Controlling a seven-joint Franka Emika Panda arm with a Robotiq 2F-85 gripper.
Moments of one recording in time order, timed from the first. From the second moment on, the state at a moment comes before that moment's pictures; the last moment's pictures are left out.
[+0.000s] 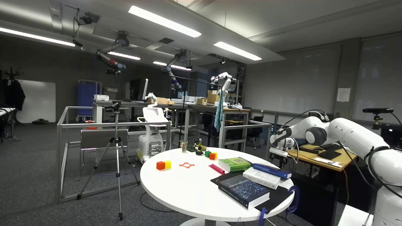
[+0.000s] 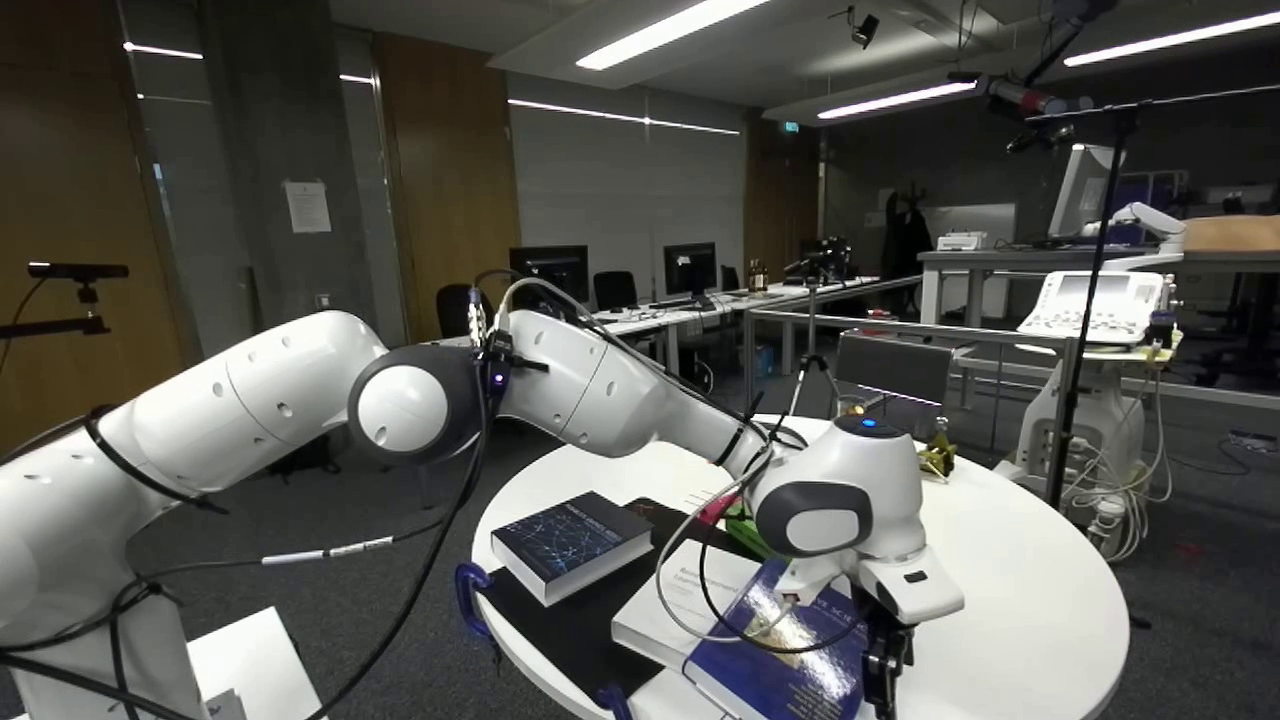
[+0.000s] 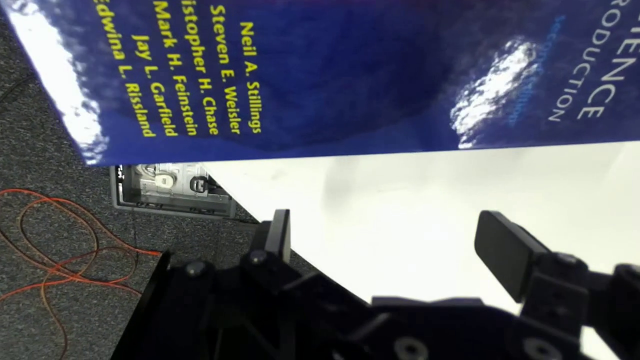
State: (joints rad) arm -0.48 1.14 -0.29 -1.02 0.32 2.29 0.66
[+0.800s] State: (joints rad) arm -0.44 1.17 -0.34 -1.02 0.28 2.25 0.71
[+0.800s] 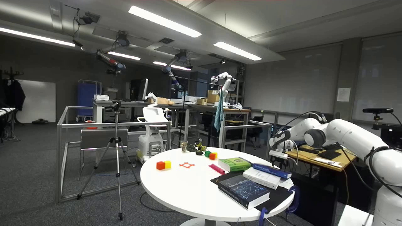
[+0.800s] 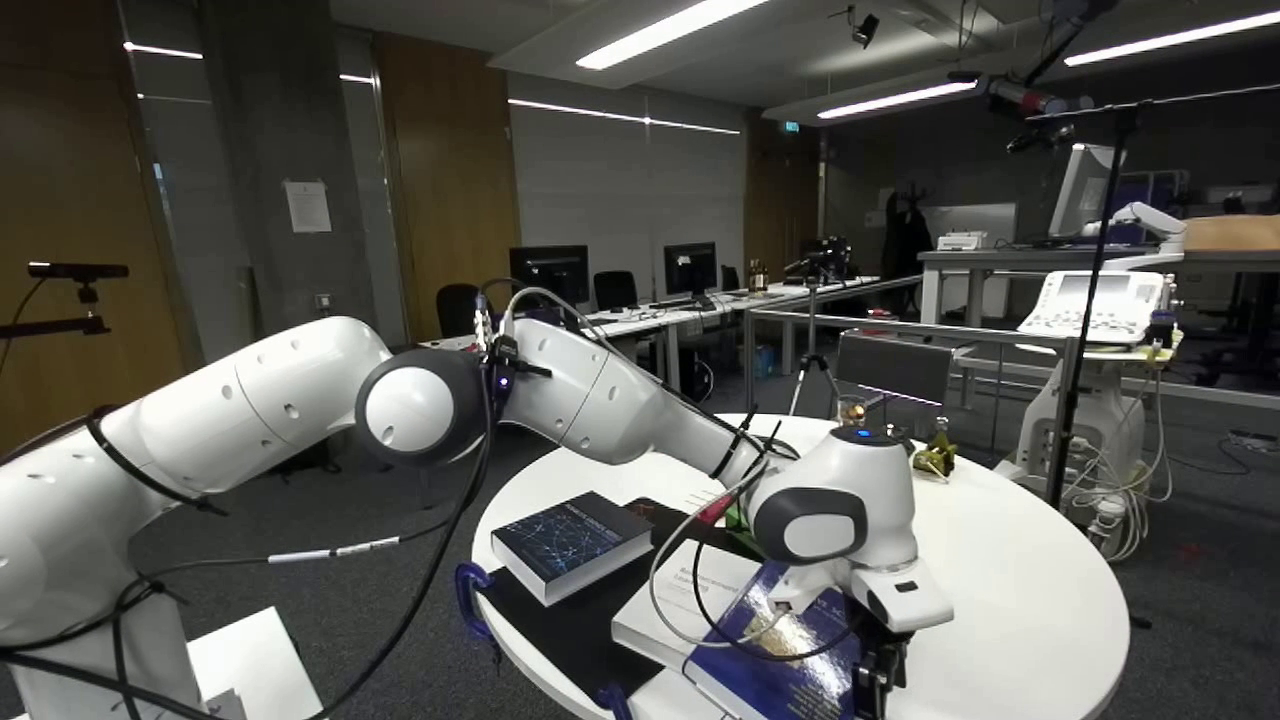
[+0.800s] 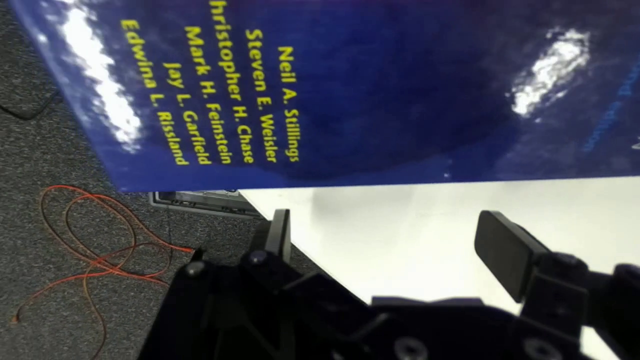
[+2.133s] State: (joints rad) arm -0.40 1.17 -0.36 -1.02 0.23 2.10 0.71
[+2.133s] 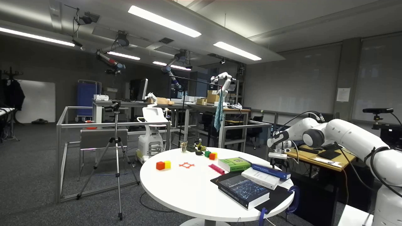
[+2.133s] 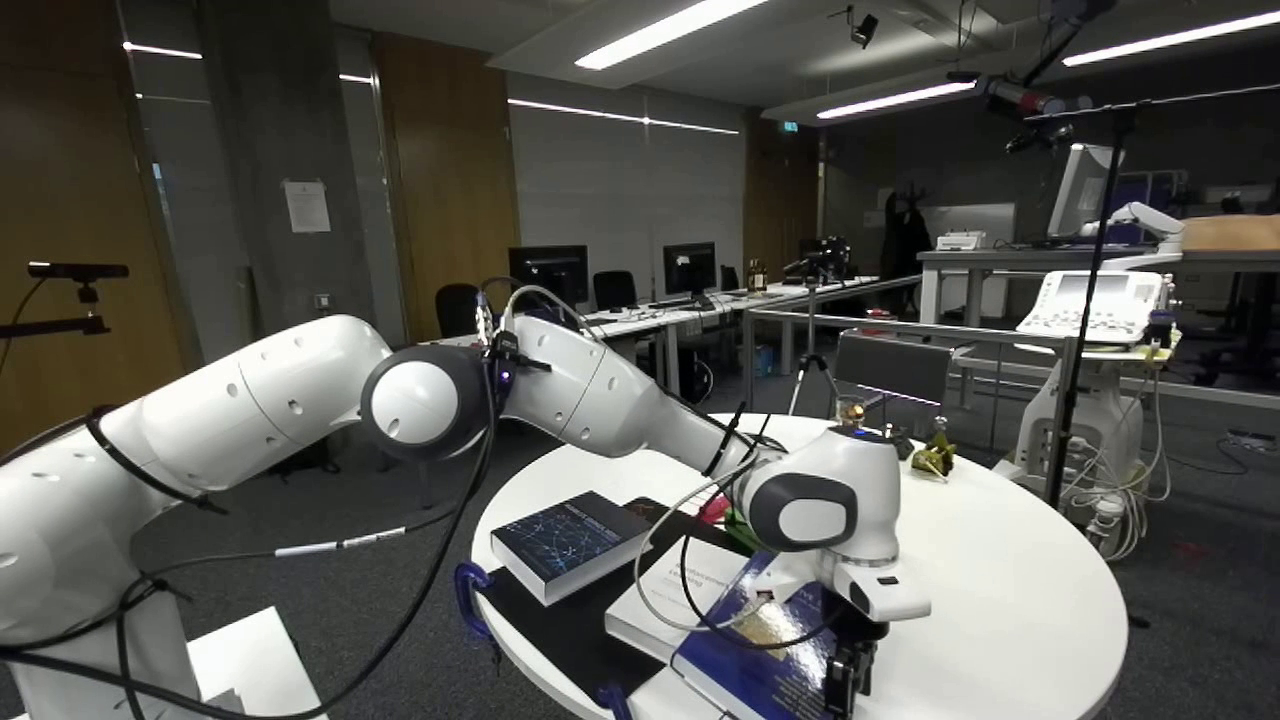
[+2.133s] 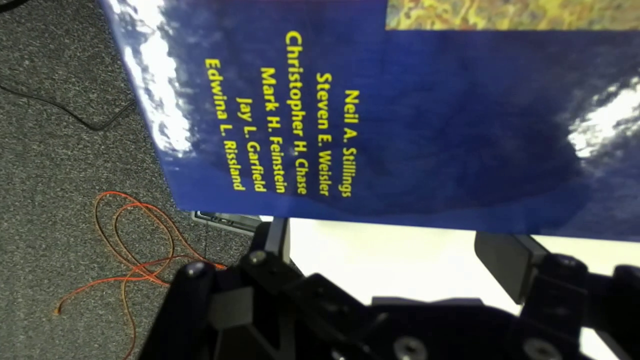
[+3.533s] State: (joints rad) arm -0.33 1.08 -0.31 -1.02 0.26 1.89 0.71
